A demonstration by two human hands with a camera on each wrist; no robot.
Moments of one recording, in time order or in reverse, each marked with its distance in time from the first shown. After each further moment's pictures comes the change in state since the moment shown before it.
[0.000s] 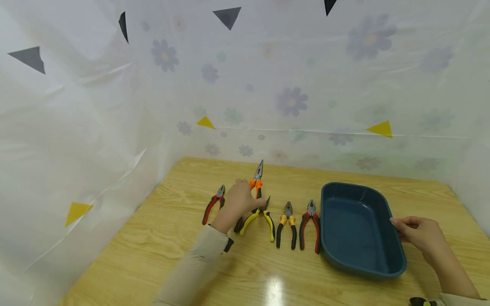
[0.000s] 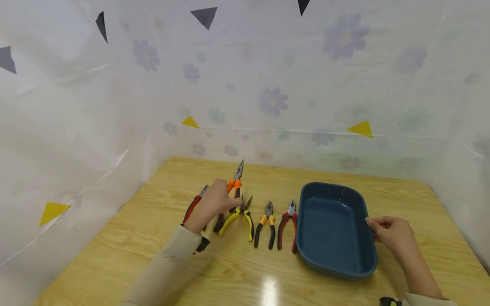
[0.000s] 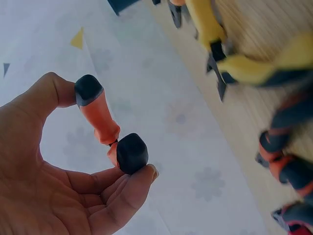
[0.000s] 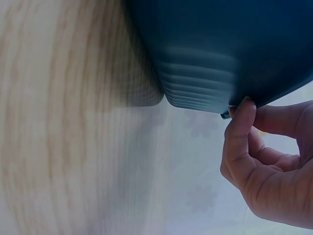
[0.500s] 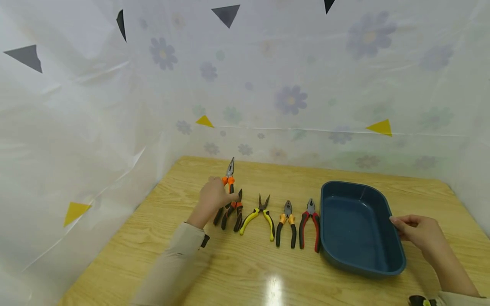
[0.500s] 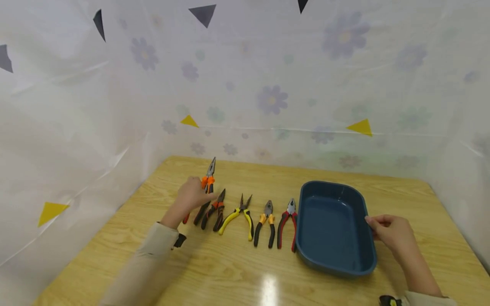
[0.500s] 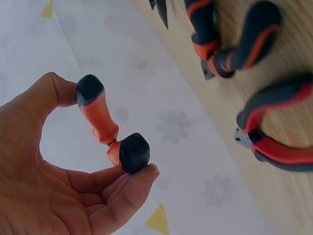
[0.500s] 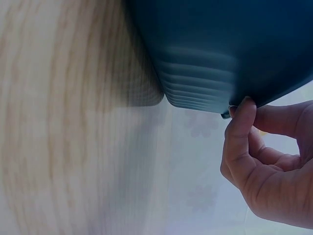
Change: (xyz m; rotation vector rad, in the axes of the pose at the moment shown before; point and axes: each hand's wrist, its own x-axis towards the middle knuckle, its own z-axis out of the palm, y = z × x) left_hand 0.004 -0.059 -0.022 0.061 0.041 -0.126; right_hand -0.003 -0.008 0.001 -0.016 0.008 0.008
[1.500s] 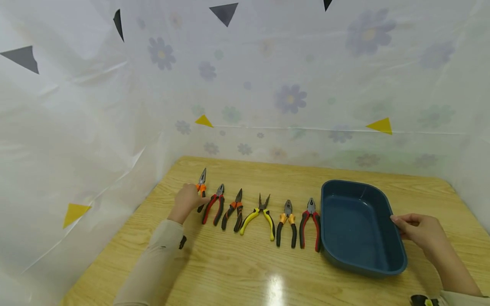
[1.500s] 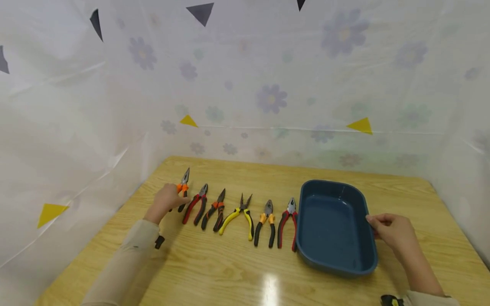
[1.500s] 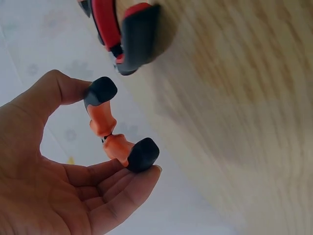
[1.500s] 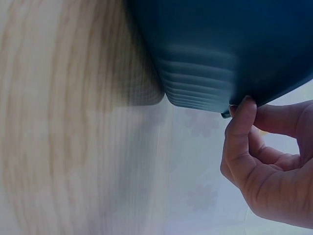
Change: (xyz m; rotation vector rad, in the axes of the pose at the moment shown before) left_hand 0.025 -0.090 0.003 0.087 -0.117 -0.127; right_hand 0.003 0.007 -0.001 0.014 -0.018 0.013
